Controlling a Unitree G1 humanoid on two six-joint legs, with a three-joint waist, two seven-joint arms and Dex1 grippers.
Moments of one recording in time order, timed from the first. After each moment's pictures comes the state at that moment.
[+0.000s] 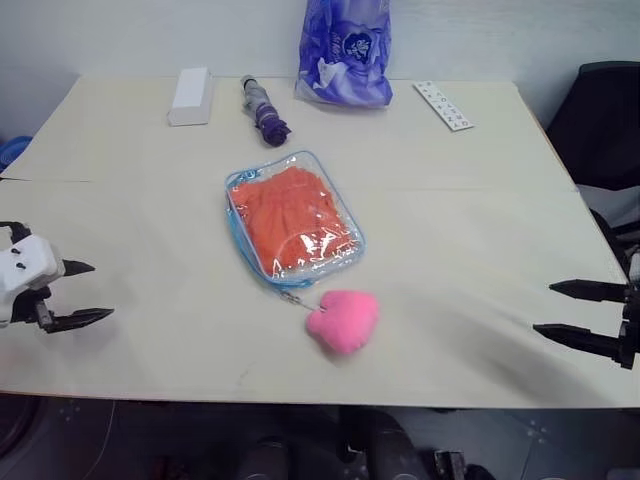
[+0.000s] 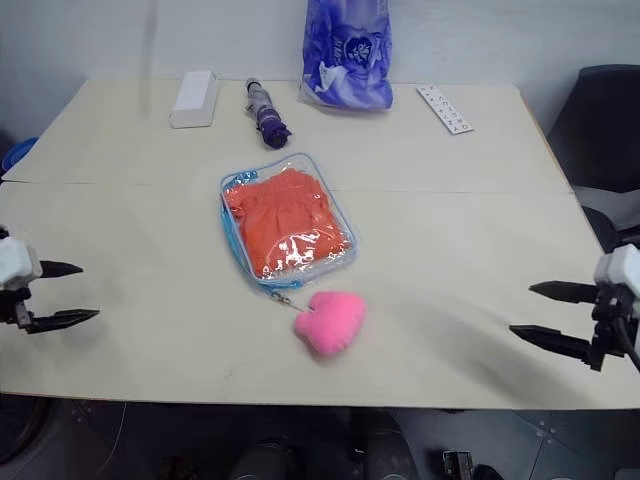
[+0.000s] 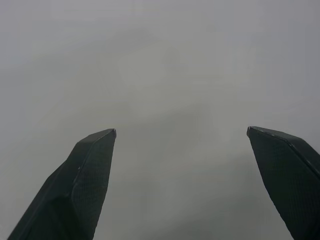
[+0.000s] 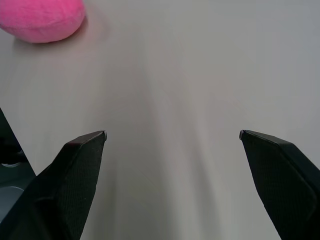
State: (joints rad) left arm -0.21 1.21 0.29 0.48 -0.22 -0.03 -1.23; right arm 0.17 -1.11 -0.60 -0.11 0.57 0.51 1.31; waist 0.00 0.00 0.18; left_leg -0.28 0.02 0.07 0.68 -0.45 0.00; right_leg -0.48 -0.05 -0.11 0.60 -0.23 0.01
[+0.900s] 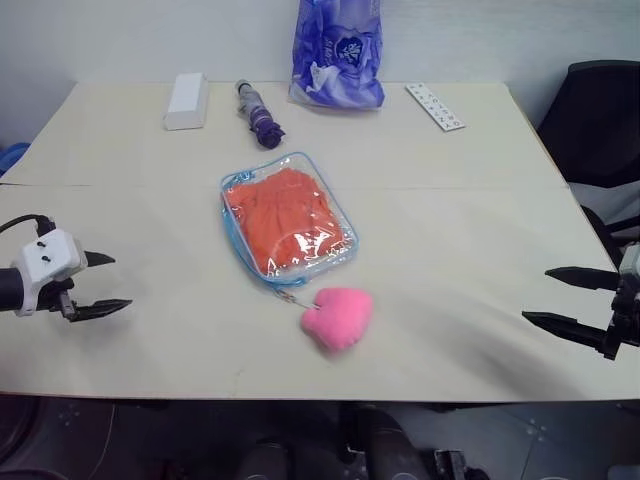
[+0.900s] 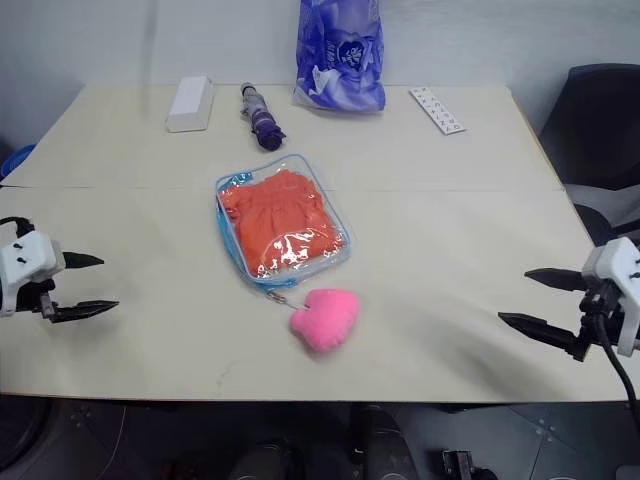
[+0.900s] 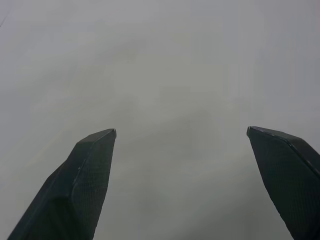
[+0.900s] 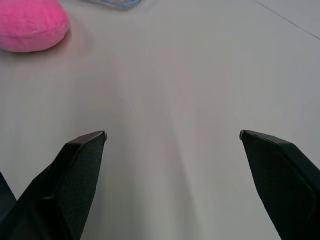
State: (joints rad) left arm -0.32 1.14 0.21 0.52 -0.19 -0.07 -1.22; right arm 0.17 -1.05 -0.64 -0.24 0.59 0.57 1.16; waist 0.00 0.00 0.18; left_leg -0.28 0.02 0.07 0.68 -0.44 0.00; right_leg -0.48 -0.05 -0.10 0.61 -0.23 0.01
